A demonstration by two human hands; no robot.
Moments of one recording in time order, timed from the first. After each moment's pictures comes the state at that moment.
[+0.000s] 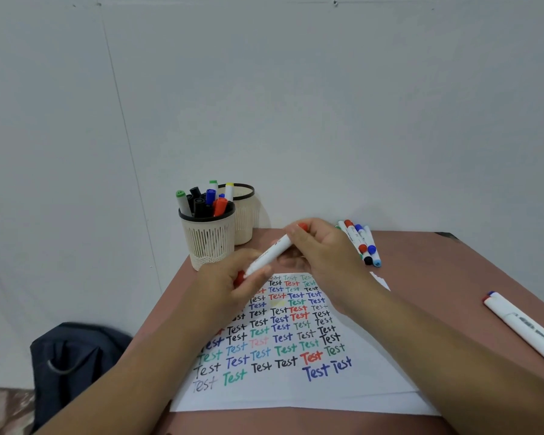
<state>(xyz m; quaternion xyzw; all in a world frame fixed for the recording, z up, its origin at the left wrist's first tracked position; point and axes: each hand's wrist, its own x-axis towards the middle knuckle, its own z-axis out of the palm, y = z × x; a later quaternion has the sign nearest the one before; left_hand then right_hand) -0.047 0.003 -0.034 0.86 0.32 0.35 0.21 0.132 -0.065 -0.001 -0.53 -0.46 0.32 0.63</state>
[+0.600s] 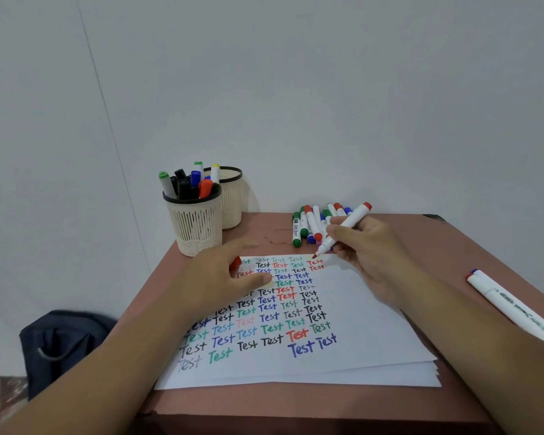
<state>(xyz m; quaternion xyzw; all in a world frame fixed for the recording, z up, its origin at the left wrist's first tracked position) -0.038 0.021 -0.047 0.89 0.36 0.23 0.19 0.206 -0.091 -0.023 -0.58 -0.34 0.33 0.67</state>
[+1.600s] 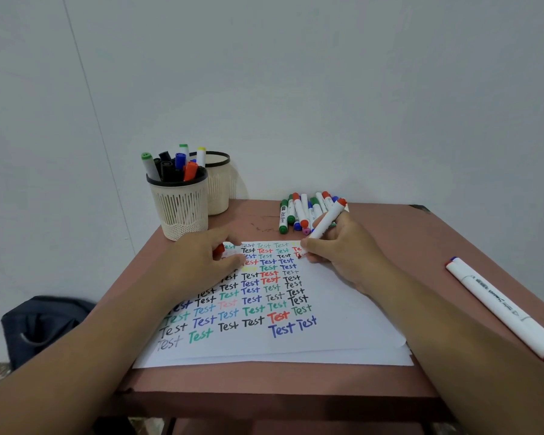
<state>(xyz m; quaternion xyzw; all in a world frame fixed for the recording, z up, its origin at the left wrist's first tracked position) -0.034 0.023 -0.050 0.88 0.38 0.24 0.17 0.199 -0.095 -0.033 -0.66 -0.41 0.30 0.56</state>
